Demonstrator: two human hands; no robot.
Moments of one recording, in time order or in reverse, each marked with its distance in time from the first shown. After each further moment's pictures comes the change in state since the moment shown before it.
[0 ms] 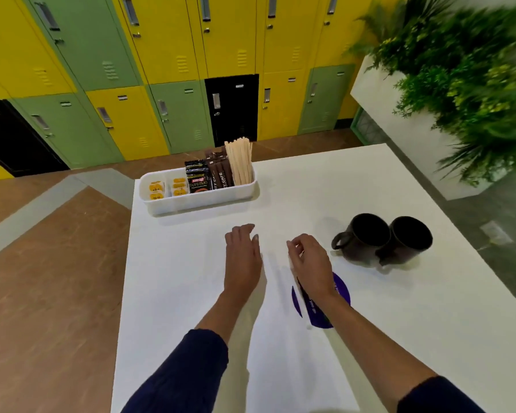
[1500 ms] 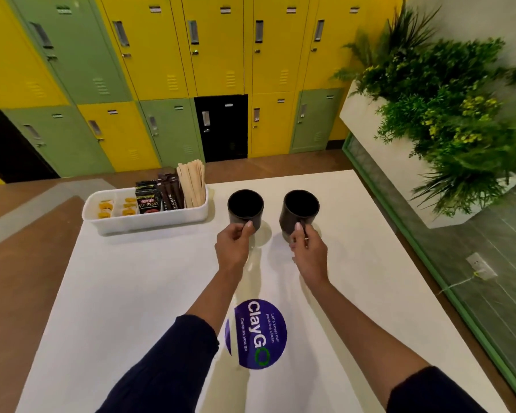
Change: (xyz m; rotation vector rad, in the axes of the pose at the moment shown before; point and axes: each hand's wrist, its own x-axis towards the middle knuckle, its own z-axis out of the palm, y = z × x) left_hand 0.068 0.104 0.075 -0.581 0.081 -0.484; right_hand 0.093 0.068 -0.087 0.440 0.062 0.230
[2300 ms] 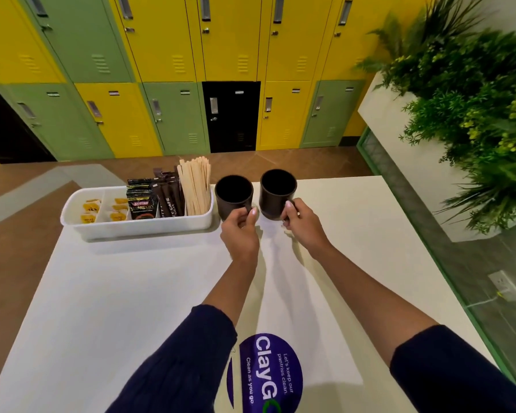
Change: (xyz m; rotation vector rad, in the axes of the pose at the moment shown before) left_hand 0.083 -0.006 0.033 -0.118 0.261 -0.068; right_hand 0.113 -0.013 0.060 -0.208 -0.309 -0.053
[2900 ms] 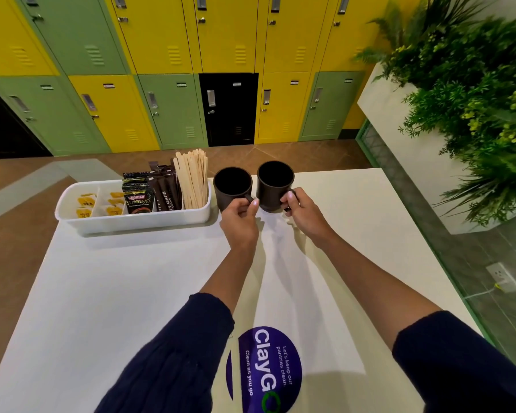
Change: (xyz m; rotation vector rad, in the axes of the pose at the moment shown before) left_hand 0.004 0.004 0.002 0.069 -0.055 0.058; right_hand 0.006 -0.002 -0.009 0.053 -0.072 -0.018
